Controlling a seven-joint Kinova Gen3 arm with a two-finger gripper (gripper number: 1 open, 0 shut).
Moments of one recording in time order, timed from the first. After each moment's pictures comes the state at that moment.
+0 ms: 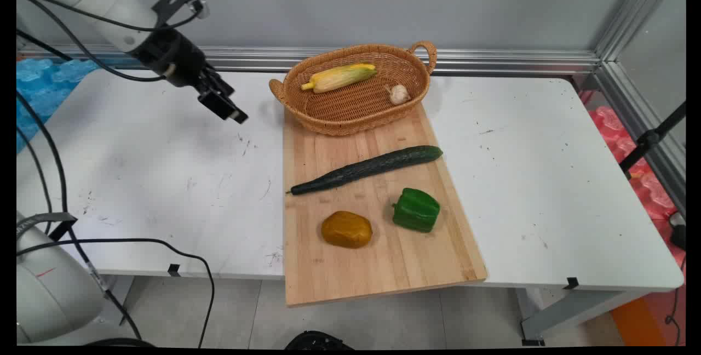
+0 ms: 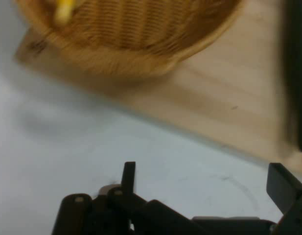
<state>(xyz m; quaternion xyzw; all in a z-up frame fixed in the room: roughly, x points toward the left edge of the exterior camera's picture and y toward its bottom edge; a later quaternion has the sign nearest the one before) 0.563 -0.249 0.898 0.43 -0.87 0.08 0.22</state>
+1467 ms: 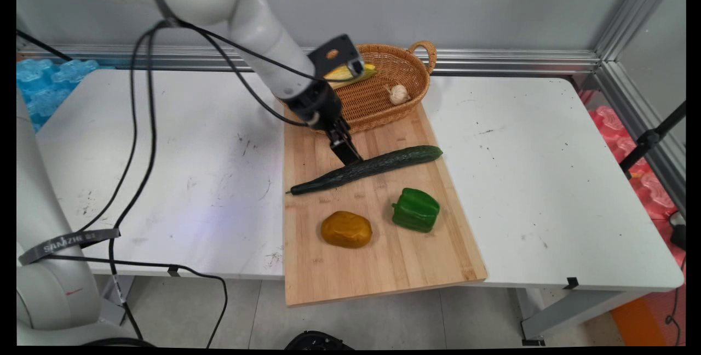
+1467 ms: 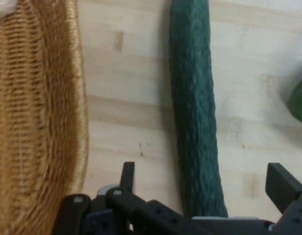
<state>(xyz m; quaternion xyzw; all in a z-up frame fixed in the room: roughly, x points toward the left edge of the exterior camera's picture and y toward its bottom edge) 0.348 -0.316 0.836 0.34 -0.92 0.07 0.21</state>
